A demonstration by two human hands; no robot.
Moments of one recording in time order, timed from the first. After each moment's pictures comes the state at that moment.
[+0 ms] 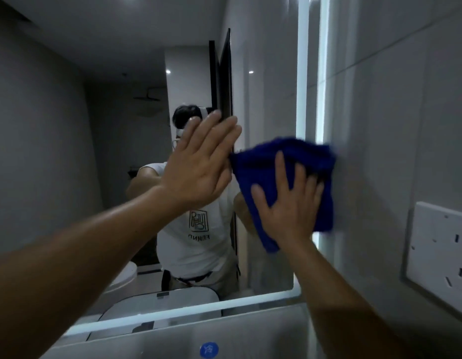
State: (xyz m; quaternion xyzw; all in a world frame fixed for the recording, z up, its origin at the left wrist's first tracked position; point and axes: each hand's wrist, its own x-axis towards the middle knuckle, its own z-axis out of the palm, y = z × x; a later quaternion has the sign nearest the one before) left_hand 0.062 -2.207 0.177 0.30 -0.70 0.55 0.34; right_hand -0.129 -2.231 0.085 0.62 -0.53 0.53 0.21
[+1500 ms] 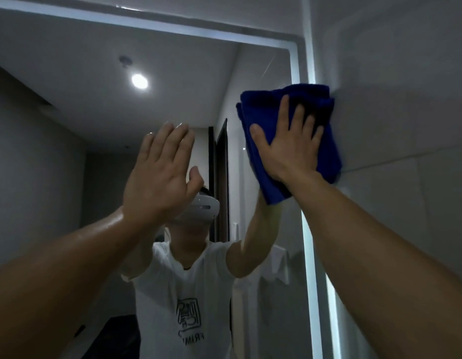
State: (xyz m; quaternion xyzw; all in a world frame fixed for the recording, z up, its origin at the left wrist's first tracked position) left_hand 0.108 -2.200 0.298 0.44 -0.61 0.51 0.42; right_hand -0.126 -2.238 0.349 0.58 -0.53 0.53 0.31
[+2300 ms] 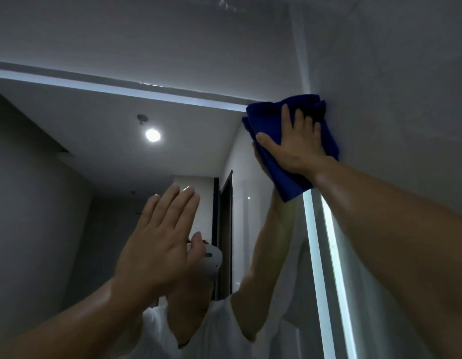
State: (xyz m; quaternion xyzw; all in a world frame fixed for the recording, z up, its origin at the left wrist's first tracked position) left_hand 0.114 -2.212 0.301 0.42 -0.60 0.55 0.41; right_hand -0.152 -2.241 0.490 0.61 -0.48 0.49 0.40
